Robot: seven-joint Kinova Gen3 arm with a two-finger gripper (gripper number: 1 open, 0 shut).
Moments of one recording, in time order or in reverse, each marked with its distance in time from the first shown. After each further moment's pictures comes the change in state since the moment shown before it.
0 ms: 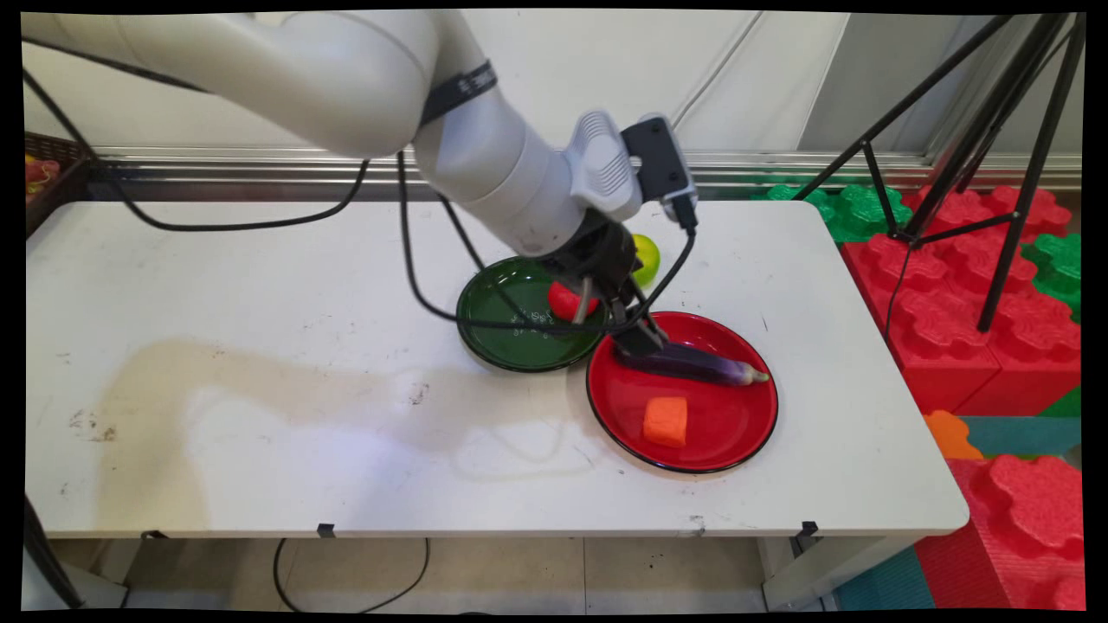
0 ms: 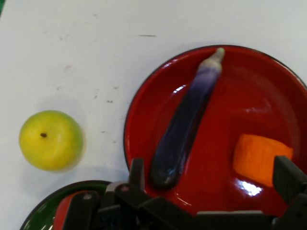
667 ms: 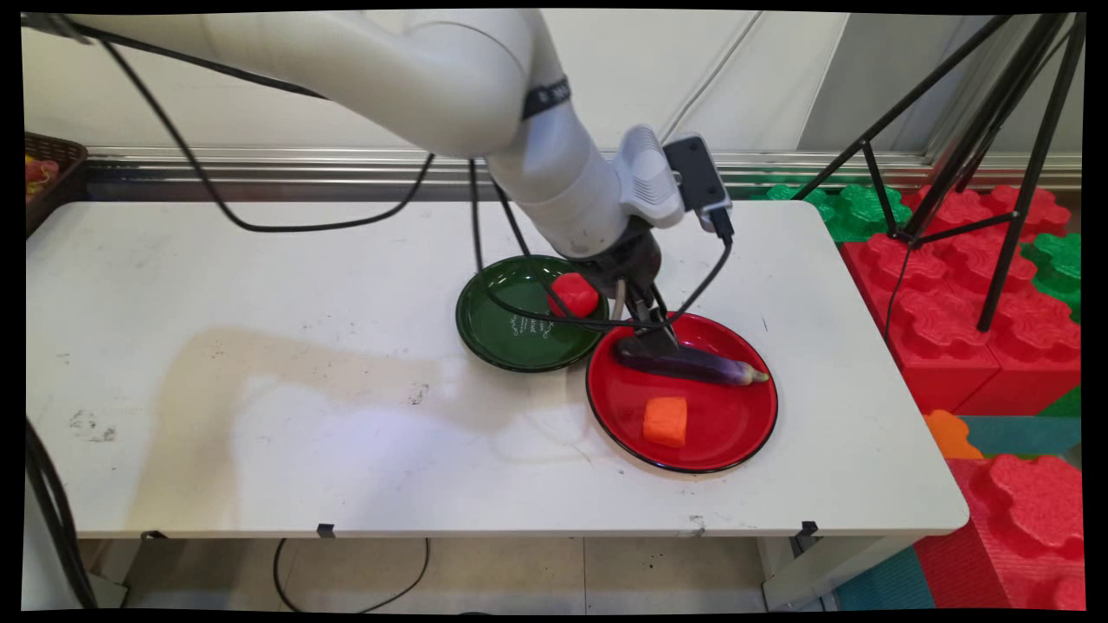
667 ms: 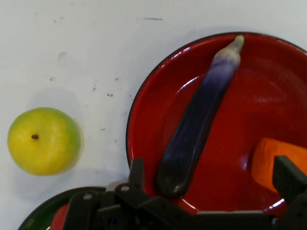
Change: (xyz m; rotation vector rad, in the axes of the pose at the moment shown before) arm 0.022 -0.012 0.046 -0.003 -0.084 -0.004
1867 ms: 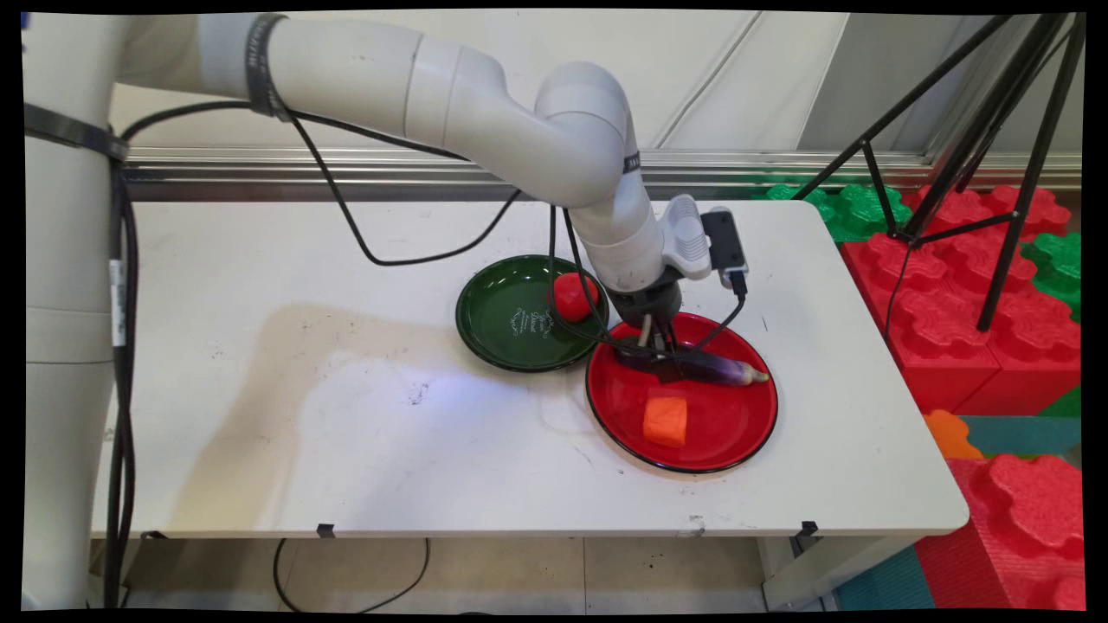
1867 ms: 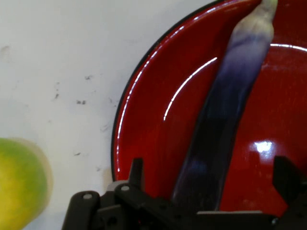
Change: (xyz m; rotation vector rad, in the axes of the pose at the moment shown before) arm 0.009 -0.022 0.115 -0.076 -0.107 0.101
